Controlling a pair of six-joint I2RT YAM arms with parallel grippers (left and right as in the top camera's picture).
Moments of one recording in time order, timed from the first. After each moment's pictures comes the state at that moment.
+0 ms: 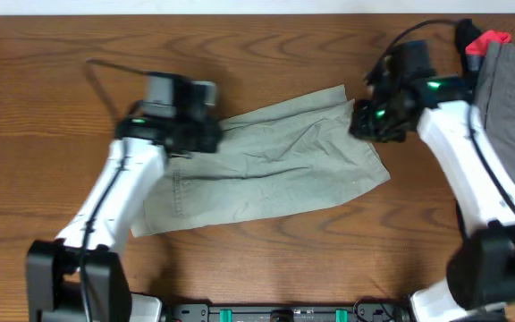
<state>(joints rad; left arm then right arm) -0.23 1.59 1.13 -0.59 0.36 -0.06 0.18 1.74 1.43 -1.05 -0.28 0.29</state>
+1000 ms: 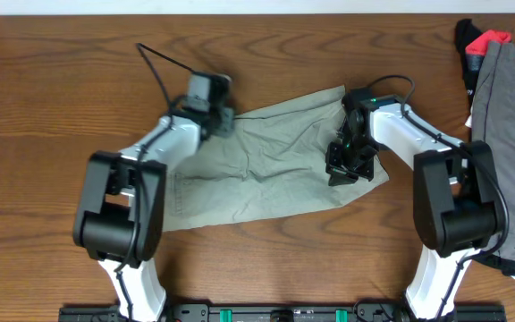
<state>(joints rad) -0.22 1.97 1.21 -0.25 0.00 -0.07 0.24 2.04 1.28 -0.99 -0.35 0.44</state>
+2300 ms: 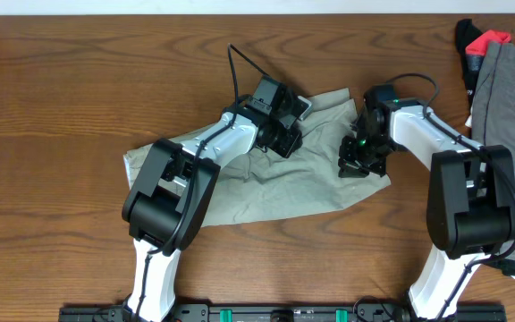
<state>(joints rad) -0.51 2.14 1.40 -0.35 0.41 0.07 0.14 2.00 1.24 -0.90 -0.37 0.37</state>
